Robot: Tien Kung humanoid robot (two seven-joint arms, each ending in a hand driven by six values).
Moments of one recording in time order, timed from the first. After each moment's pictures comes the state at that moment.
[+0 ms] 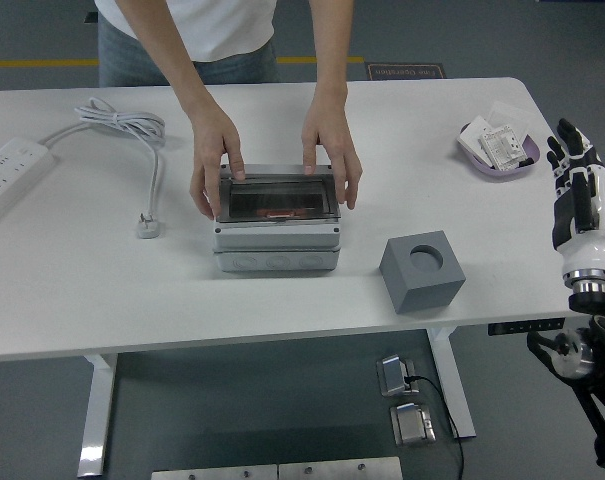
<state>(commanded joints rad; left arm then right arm) -0.16 0.27 -0.34 -0.18 0.46 -0.01 0.15 0.08 -0.33 1.30 1.35 -0.77 -0.30 0.51</state>
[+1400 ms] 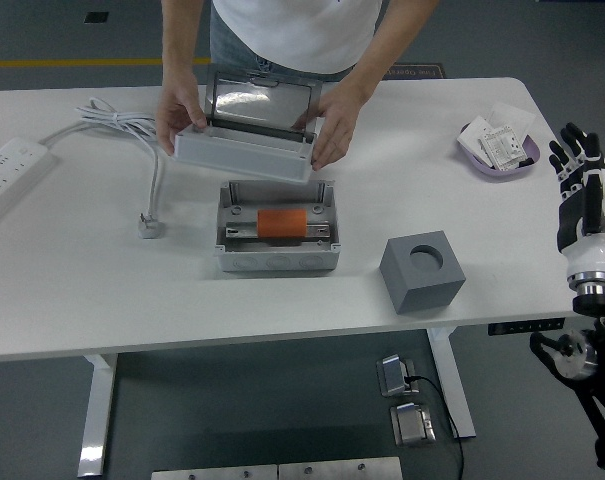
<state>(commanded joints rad) -0.16 0.26 -0.34 -0.18 0.47 -0.01 0.15 0.07 -0.32 1.32 1.35 -0.75 -0.29 0.52</state>
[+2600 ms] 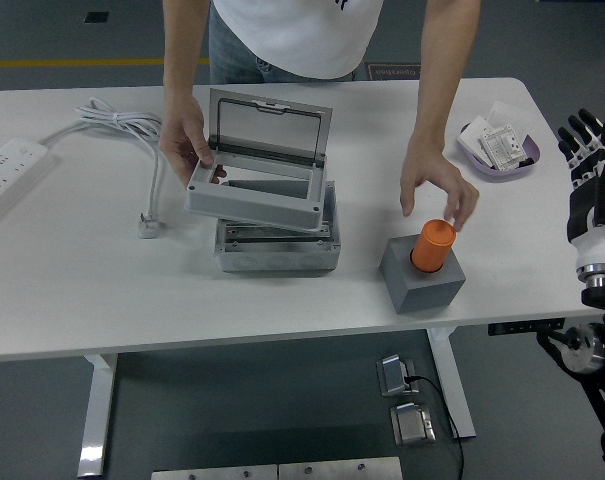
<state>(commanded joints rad) -0.19 0.27 -0.17 -0.20 0.33 0.00 0.04 0.07 -0.34 1.35 1.38 -0.76 -0.29 0.52</state>
